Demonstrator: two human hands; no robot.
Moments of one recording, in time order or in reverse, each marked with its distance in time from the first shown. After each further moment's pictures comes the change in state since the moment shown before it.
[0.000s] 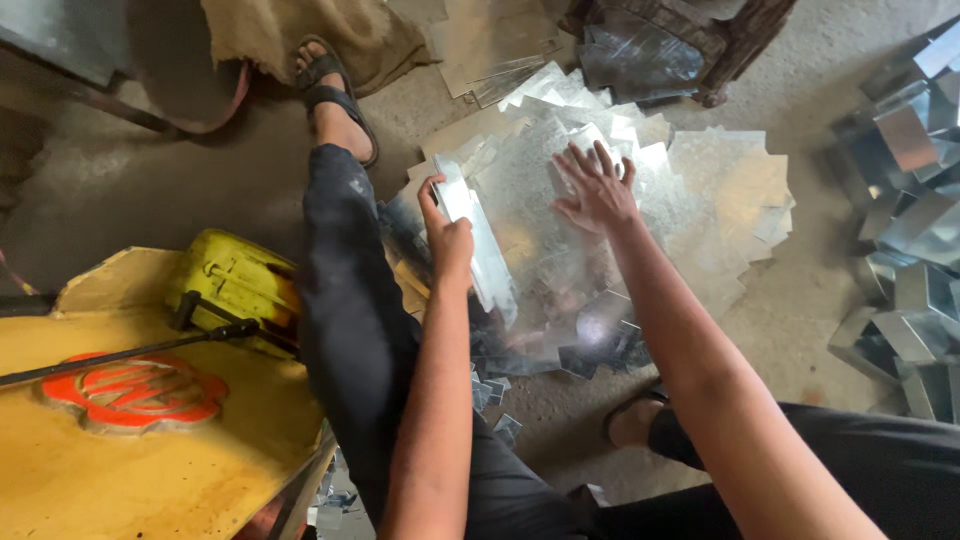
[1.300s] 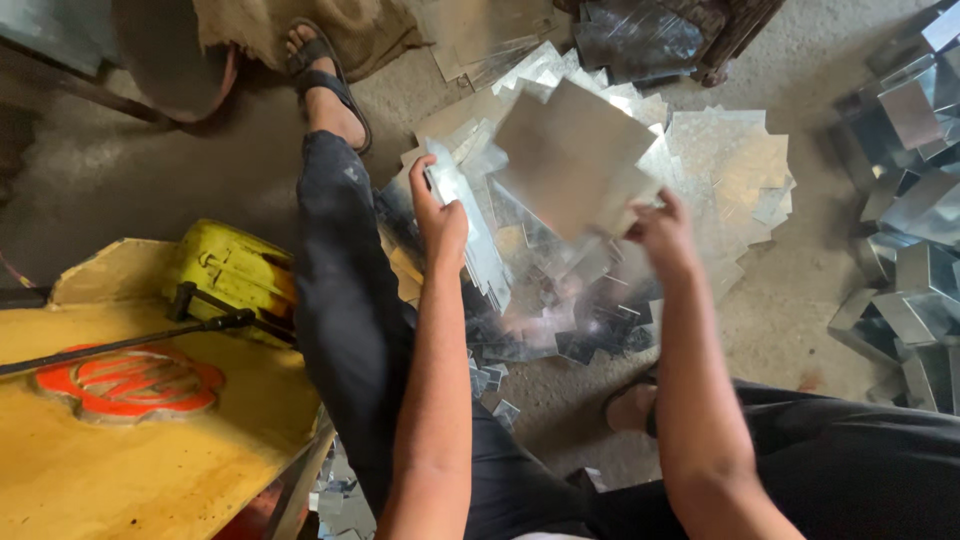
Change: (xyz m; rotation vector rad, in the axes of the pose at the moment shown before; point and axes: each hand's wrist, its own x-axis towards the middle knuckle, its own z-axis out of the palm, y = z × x) left_hand 0.005 -0.005 0.000 0.200 0.039 0.159; right_hand -0.100 0.067 0.017 1.560 0.211 0.481
